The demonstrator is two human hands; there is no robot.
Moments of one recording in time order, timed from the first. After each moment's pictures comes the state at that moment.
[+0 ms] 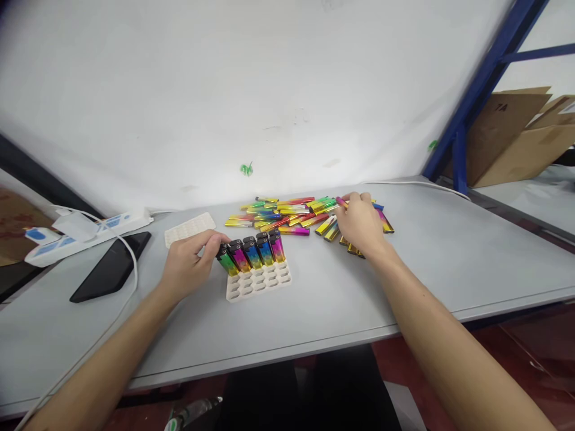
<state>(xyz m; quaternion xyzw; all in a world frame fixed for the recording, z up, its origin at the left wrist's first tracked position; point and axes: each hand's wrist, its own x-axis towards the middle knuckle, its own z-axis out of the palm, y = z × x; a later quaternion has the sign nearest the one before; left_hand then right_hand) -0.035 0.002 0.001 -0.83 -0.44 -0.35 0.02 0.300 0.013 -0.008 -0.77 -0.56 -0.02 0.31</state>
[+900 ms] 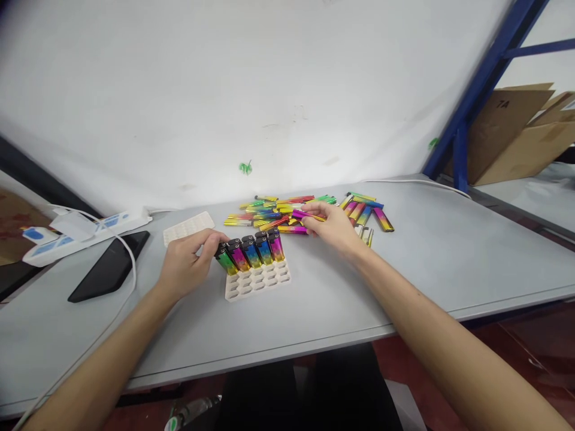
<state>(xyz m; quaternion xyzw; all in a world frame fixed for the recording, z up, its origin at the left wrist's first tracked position) -0.035 0.002 0.002 -0.83 -0.44 -0.35 0.02 0.260 0.002 -0.008 -0.55 -0.56 0.36 0.50</state>
